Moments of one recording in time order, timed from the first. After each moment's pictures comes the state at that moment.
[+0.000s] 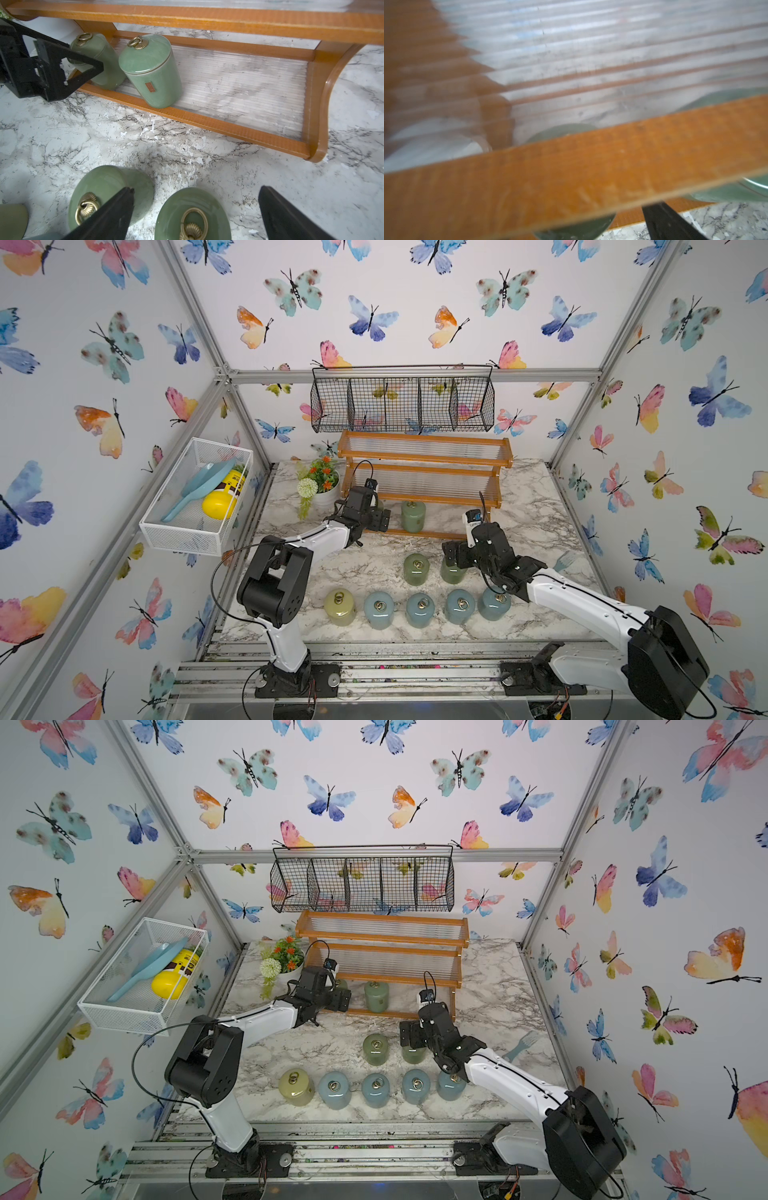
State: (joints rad) left arm -0.43 1.79 1.11 -0.01 -0.10 -0.07; right arm 0.67 1.25 0.71 -0.14 0.18 0.35
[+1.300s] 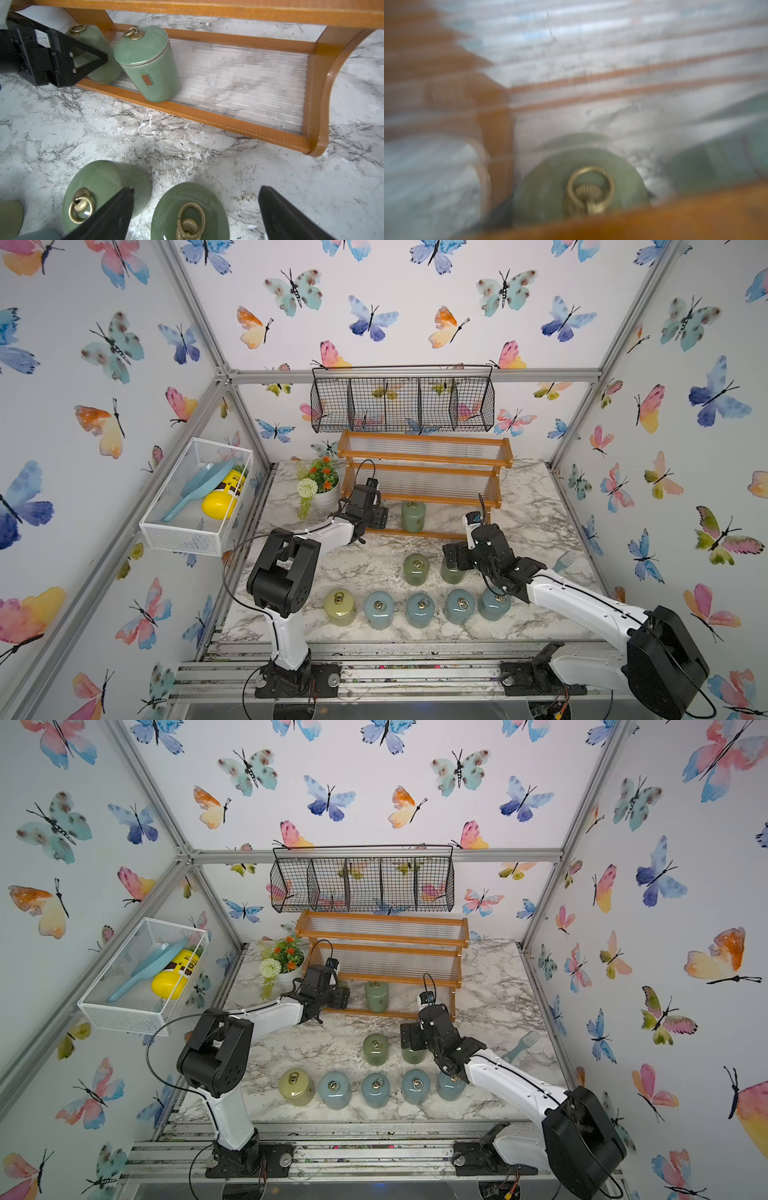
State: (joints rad) left arm -0.43 1.85 1.16 -0.01 -0.13 -0.07; right arm 0.67 1.25 0.70 -0.14 0.18 0.35
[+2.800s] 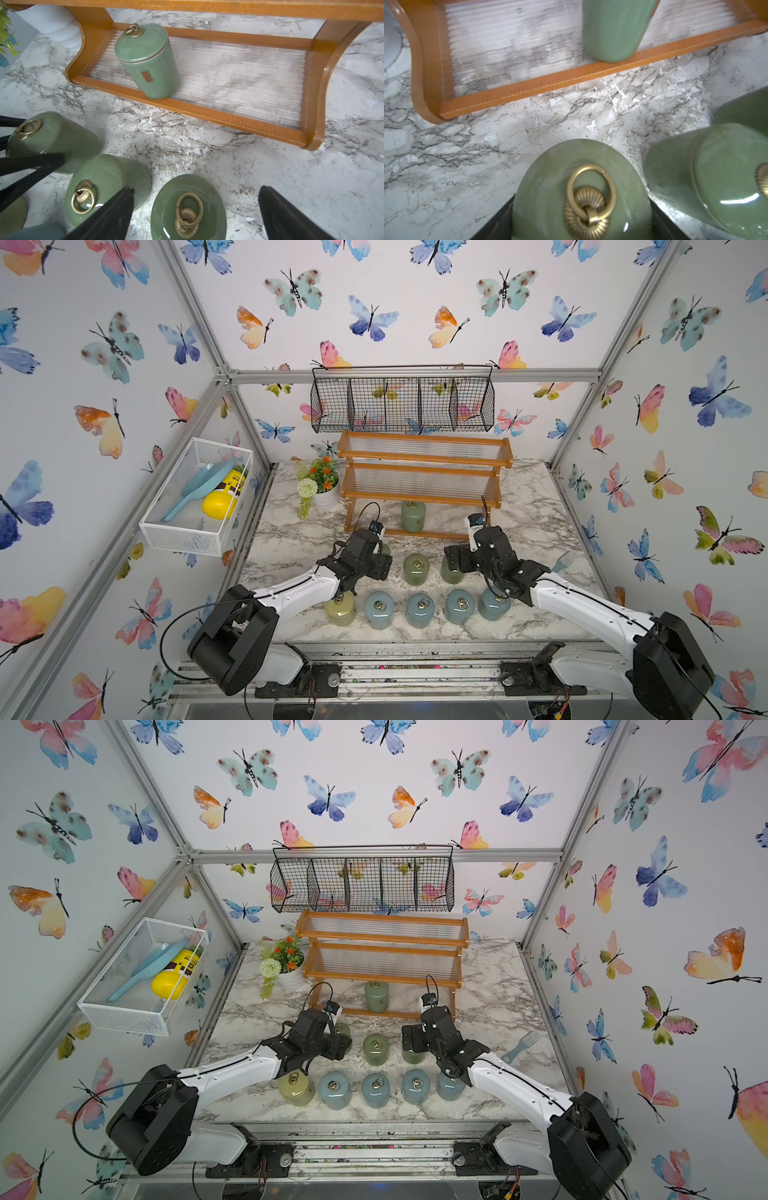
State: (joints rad) left arm -0.65 1.39 0.67 -0.10 -0.10 -0.20; right arm 0.67 1.21 0.68 -0.16 0.18 0.36
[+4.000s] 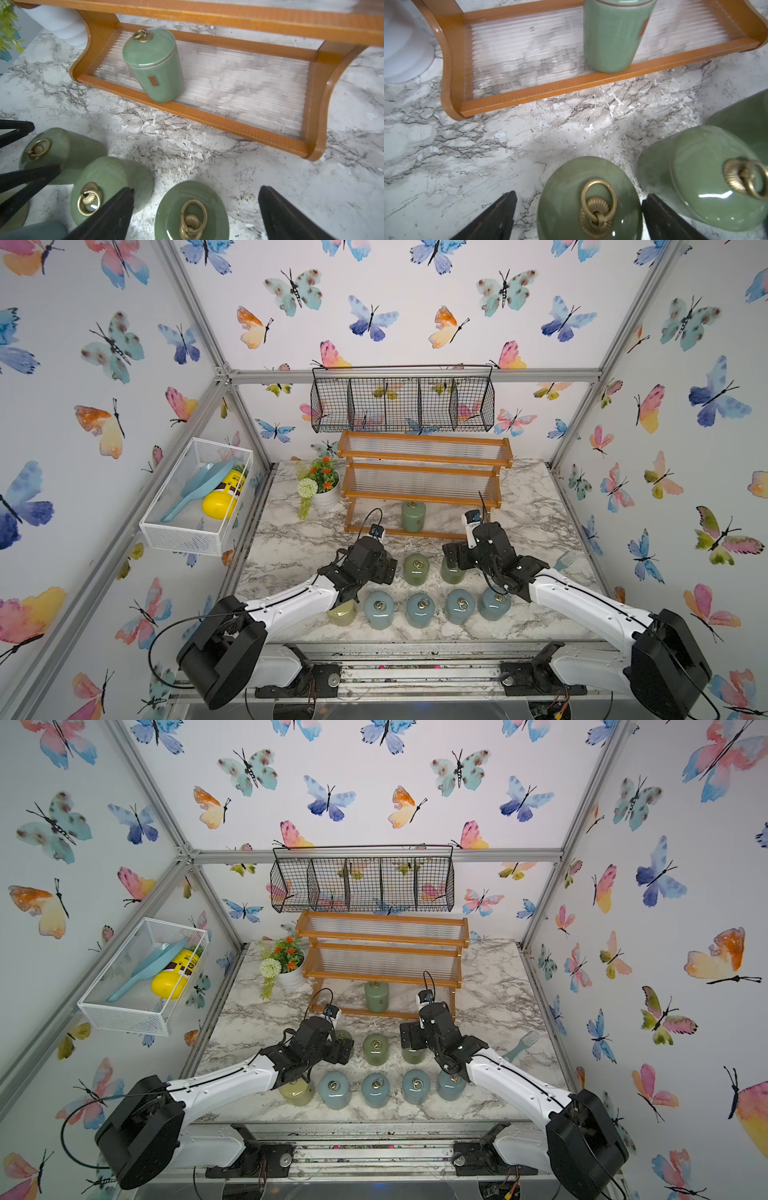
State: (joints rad) left arm -0.73 1.29 0.64 -0.09 -0.24 -0.26; right arm 0.67 1.24 0.74 -0.18 0.16 0.30
